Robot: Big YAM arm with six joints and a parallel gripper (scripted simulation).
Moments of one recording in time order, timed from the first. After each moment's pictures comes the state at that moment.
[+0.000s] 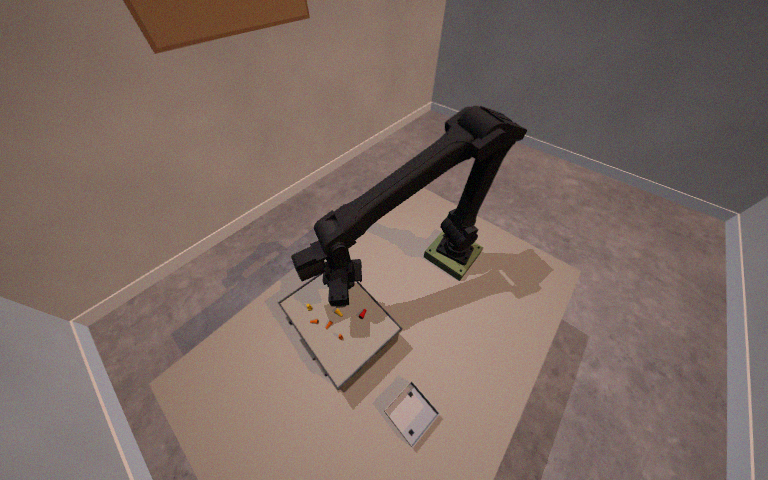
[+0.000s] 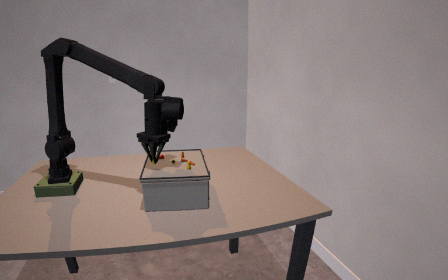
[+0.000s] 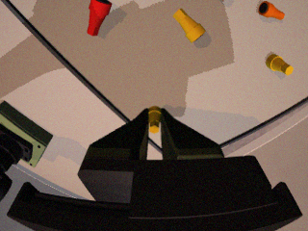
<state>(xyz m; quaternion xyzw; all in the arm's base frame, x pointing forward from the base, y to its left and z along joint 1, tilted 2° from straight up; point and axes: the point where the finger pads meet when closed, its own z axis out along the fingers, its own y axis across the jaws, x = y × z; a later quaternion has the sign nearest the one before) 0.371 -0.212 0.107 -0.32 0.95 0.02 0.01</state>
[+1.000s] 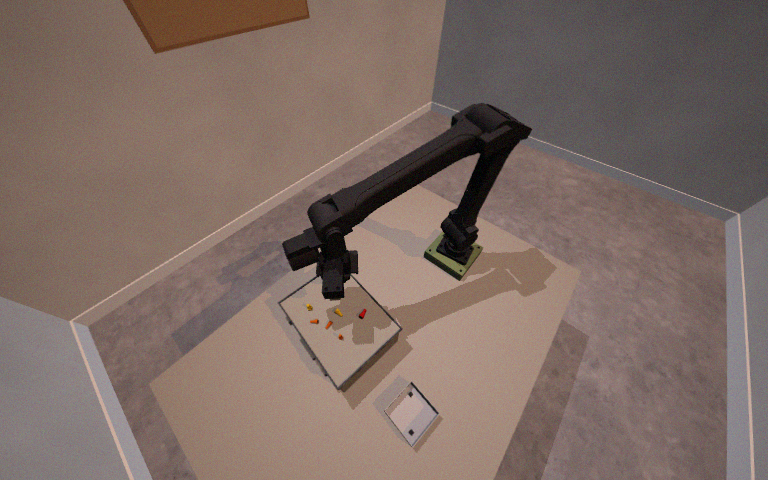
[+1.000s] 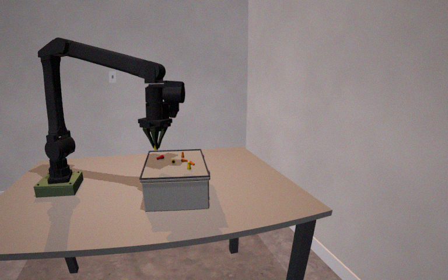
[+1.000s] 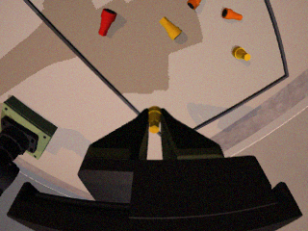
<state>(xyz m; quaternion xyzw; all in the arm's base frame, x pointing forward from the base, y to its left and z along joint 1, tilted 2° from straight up) 0.379 -0.216 0.157 -0.32 0.95 0.01 0.02</state>
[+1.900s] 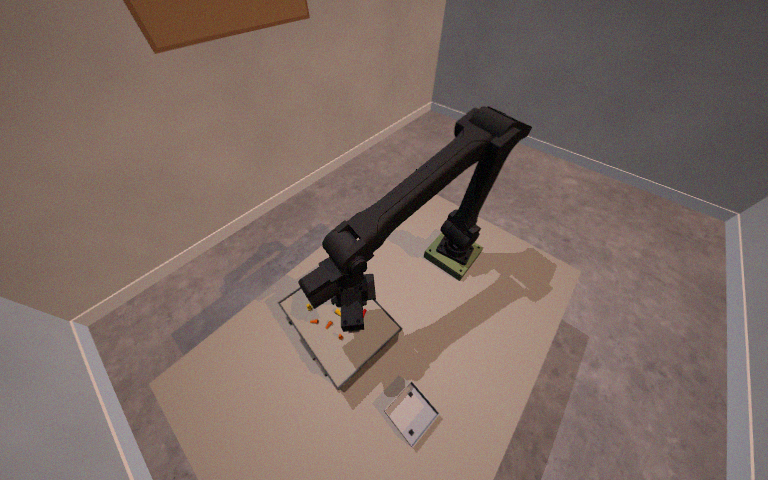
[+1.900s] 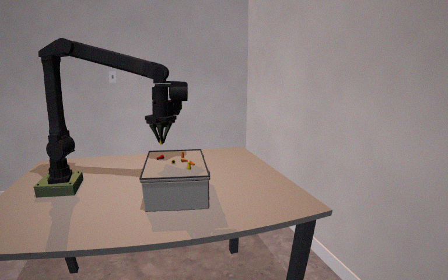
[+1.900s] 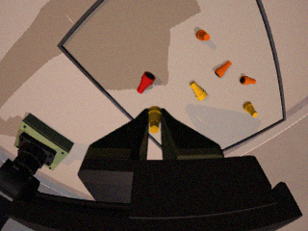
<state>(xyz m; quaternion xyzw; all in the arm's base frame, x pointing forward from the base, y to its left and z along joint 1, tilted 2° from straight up) 0.413 -0.142 0.157 -0.33 0.94 0.01 0.01</state>
